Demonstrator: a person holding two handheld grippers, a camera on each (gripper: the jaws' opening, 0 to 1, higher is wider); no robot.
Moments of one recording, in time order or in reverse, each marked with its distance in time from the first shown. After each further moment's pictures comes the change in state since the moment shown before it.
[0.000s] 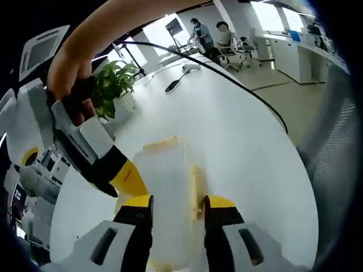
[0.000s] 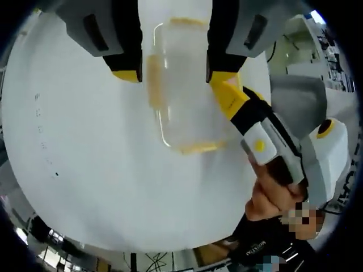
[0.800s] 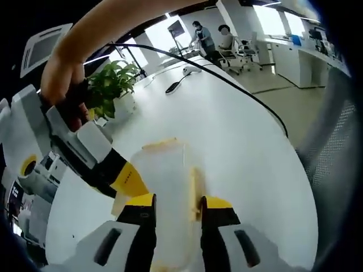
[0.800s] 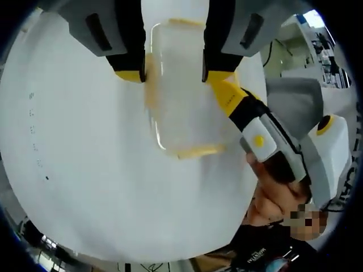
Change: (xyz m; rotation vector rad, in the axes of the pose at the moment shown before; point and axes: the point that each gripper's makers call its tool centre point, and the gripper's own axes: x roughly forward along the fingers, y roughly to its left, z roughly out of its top) left arm 0.001 -0.001 0.000 -0.034 -0.031 -0.012; right arm 0.003 0.000 0.003 0.008 0.056 0.030
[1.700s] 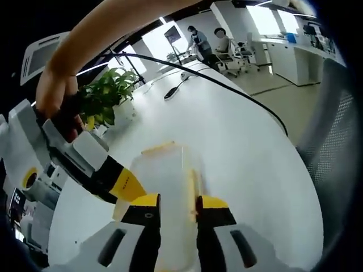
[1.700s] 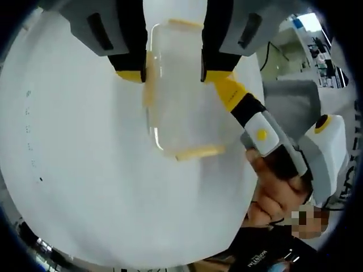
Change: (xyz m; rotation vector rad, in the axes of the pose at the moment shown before) left arm 0.003 -0.002 0.001 0.049 -0.031 0.019; right arm 0.006 -0.002 -0.001 0.001 0.048 0.052
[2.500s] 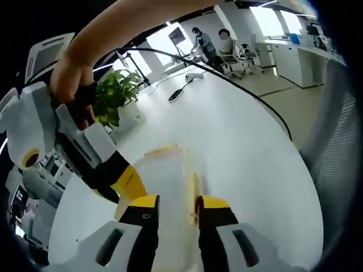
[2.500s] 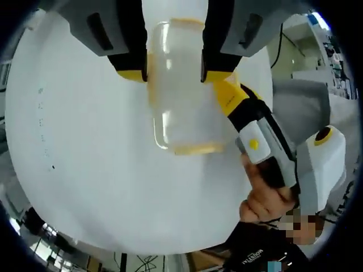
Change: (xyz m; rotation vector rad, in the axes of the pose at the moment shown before) left arm -0.004 0.004 0.003 -0.021 0.000 0.041; right arm -0.012 0.004 0.004 -0.040 -0.126 -0.173
